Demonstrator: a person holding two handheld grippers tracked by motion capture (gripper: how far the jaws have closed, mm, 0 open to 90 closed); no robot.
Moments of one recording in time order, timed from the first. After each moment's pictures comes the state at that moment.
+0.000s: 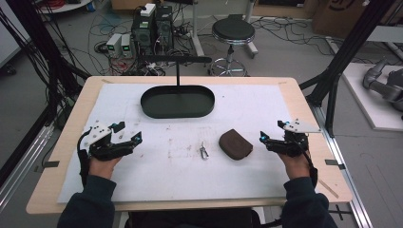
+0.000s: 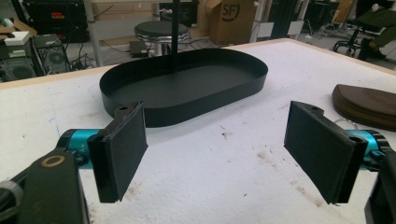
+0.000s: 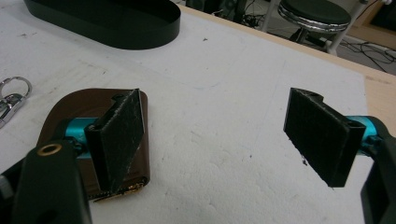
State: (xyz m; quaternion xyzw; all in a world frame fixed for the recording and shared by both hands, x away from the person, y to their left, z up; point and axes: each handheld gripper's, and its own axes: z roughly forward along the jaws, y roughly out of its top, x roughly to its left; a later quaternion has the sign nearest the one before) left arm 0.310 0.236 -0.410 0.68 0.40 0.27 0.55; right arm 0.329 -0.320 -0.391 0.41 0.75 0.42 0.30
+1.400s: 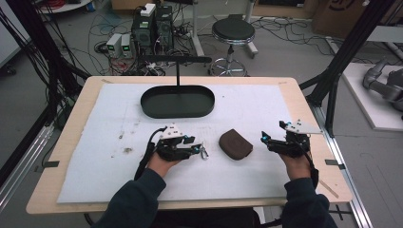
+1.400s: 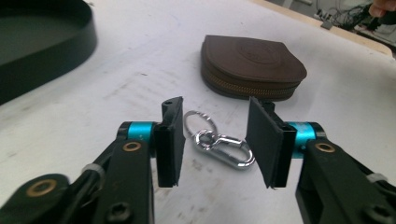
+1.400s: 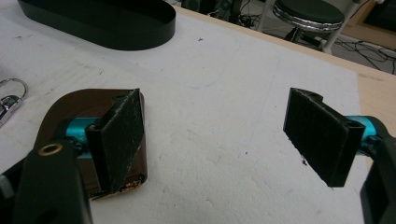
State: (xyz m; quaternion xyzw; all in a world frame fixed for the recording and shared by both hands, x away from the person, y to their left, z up) left arm 0.343 0.066 -0.435 0.80 0.30 0.09 0.51; right arm 0.325 -0.322 -0.390 0.42 0.75 0.42 0.30
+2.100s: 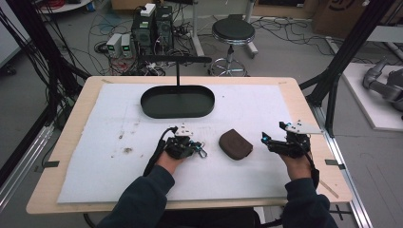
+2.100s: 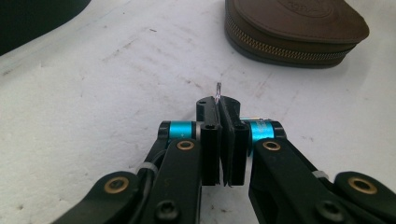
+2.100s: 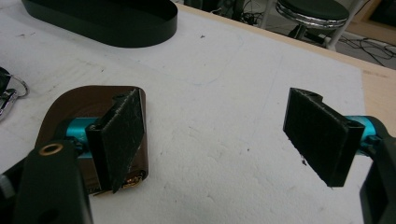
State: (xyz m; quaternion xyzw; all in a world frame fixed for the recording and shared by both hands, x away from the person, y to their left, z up) left arm 0.357 0.053 -0.446 0.84 0.32 0.10 0.43; right arm 0.325 -0.325 -0.392 0.42 0.75 0.42 0.30
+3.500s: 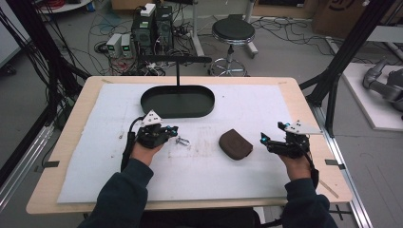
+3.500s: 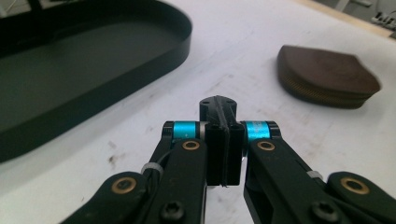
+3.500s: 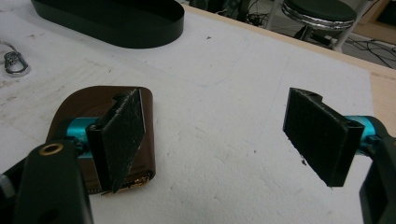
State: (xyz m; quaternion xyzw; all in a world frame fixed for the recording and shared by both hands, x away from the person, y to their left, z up) left arm 0.363 0.131 -0.417 0.78 0.37 0.14 0.49; right arm 0.325 -0.323 -0.392 0.41 0.75 0.43 0.29
